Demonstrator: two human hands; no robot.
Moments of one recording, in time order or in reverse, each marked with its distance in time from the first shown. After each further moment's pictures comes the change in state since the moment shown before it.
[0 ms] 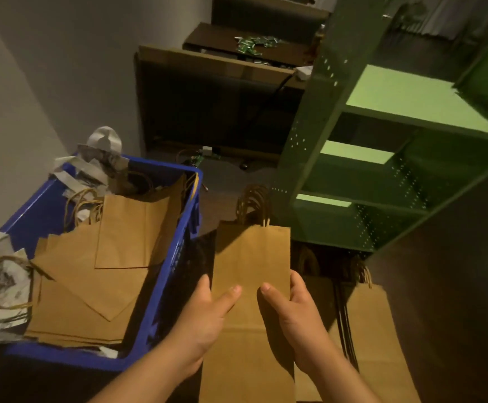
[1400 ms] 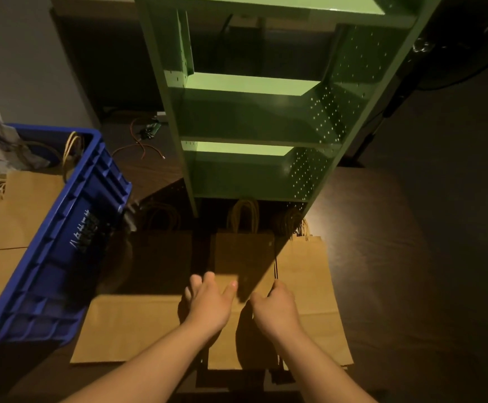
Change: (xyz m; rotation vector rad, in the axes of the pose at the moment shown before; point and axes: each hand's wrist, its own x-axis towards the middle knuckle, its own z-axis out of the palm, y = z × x) left_hand 0.061 -0.116 0.210 0.891 0.203 -0.077; right_hand 0.036 0.126 -0.171 -0.462 0.215 0.302
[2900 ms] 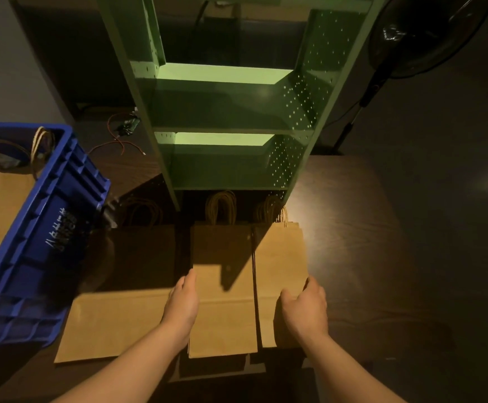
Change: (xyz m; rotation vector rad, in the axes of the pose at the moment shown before) left_hand 0.013 -0.043 0.012 -0.645 -0.123 -0.241; right_hand 0.015 0.078 -0.051 -0.083 0.276 0.023
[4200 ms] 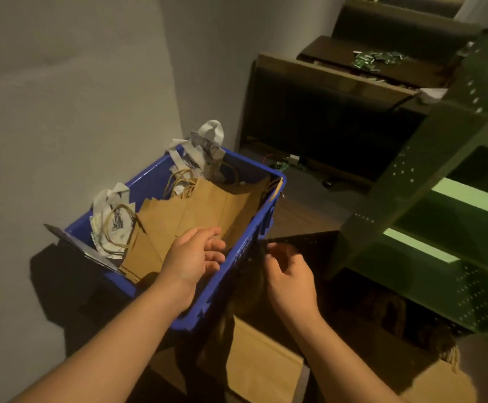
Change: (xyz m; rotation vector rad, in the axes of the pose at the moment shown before) left_hand -0.067 0.126 -0.302 -0.663 0.251 0.344; right_hand -0.153 -0.323 0.136 0.277 -0.428 -0.675
